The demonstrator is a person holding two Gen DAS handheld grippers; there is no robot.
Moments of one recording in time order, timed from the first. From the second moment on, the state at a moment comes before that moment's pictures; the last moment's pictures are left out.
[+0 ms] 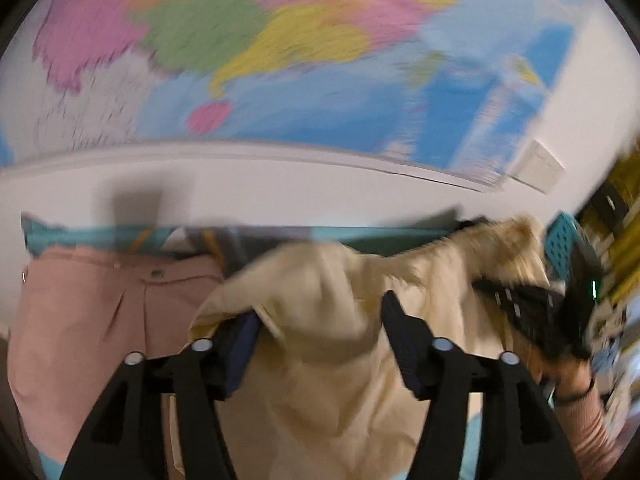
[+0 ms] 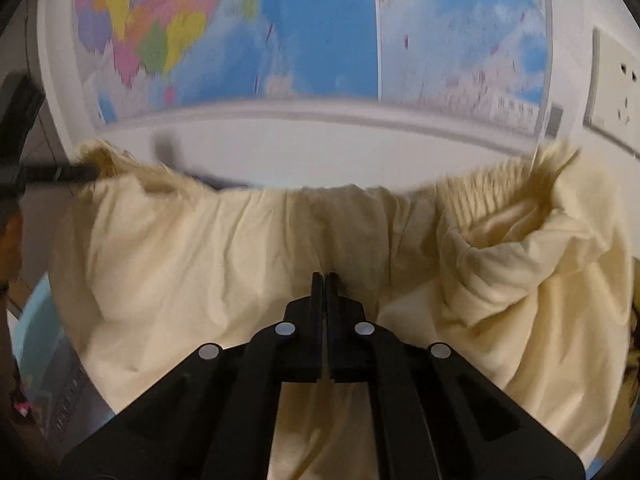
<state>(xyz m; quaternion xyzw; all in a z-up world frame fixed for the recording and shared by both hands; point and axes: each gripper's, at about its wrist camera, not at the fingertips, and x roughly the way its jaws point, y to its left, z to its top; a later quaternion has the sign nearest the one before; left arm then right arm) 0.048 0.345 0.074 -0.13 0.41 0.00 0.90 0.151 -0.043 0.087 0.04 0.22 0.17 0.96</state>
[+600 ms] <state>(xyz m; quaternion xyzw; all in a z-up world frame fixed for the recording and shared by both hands) 0.046 0.322 0.007 -0.01 0.44 0.07 0.90 0.089 -0.097 0.091 0.12 0.17 0.19 0.96</state>
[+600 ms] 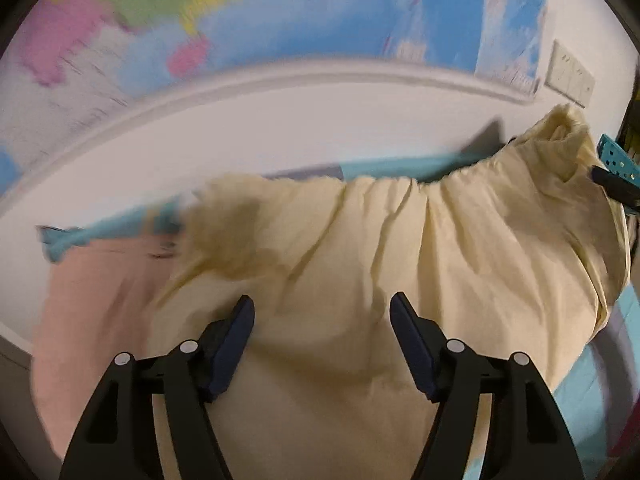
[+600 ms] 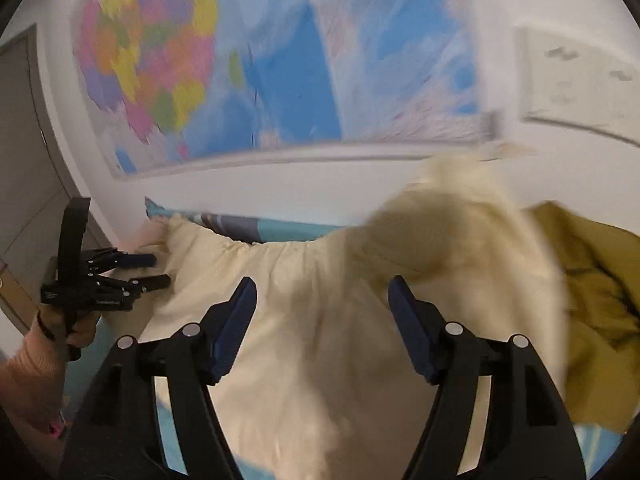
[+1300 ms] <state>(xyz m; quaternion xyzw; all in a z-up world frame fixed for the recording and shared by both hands) -0.048 0.327 -0.009 -0.01 0.42 0.14 0.90 0.055 -0.153 -0.038 0.20 0.24 0.15 0.94</state>
